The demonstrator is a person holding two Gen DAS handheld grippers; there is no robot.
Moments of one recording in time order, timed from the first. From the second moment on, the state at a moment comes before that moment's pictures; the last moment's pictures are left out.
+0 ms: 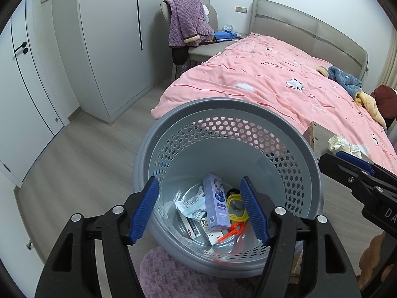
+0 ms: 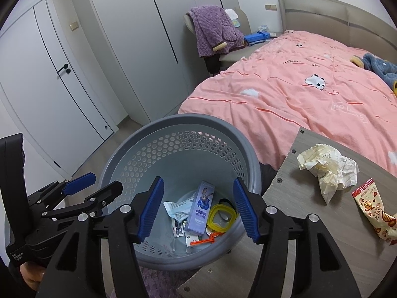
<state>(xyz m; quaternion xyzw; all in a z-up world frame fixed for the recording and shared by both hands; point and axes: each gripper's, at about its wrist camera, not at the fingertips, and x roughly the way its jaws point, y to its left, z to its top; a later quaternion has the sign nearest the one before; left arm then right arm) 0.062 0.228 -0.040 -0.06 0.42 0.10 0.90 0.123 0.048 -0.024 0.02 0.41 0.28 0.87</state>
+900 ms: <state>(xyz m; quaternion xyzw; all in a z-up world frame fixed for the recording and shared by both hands) 0.044 0.175 -0.023 -0.02 0.41 0.08 0.91 0.087 -0.031 -0.021 0.07 0.39 0.23 0.89</state>
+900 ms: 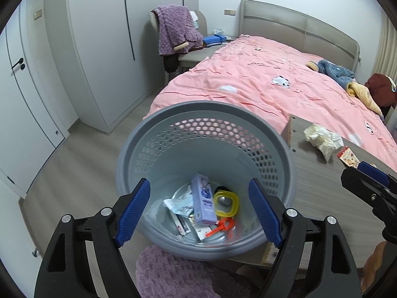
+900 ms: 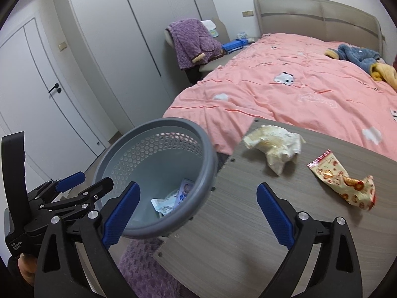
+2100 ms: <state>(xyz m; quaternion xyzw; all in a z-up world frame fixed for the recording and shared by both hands) 0.094 0.029 -0.030 0.04 0.44 0.00 0.90 0.130 -0.198 -0.054 0.04 0.43 0.12 0.90</state>
